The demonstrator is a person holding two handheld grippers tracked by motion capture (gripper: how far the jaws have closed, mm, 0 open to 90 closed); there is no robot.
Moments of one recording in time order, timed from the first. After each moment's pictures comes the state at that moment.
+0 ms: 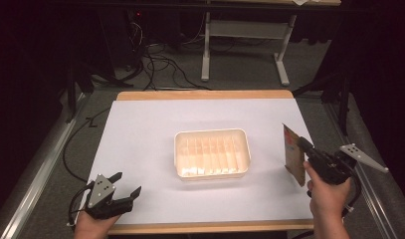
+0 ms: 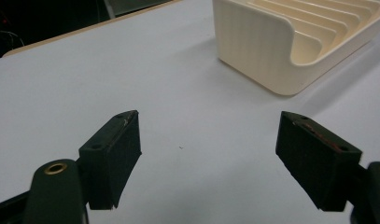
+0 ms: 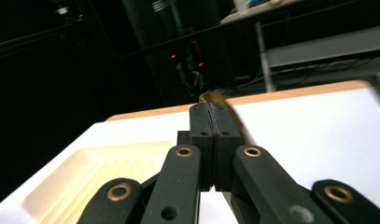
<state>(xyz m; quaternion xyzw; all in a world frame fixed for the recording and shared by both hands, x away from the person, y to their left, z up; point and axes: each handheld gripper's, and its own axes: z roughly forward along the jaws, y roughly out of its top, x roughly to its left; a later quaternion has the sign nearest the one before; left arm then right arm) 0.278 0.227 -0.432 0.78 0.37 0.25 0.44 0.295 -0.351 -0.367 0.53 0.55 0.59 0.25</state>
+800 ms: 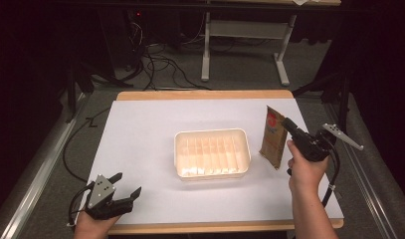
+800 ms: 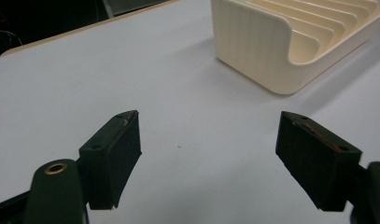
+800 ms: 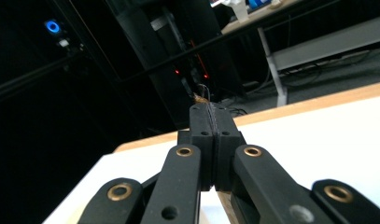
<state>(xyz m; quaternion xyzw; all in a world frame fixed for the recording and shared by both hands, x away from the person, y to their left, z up) 0.277 0.227 -0.433 0.78 0.37 0.25 0.44 0.348 -0.326 -0.358 0.56 0.50 0.62 0.23</state>
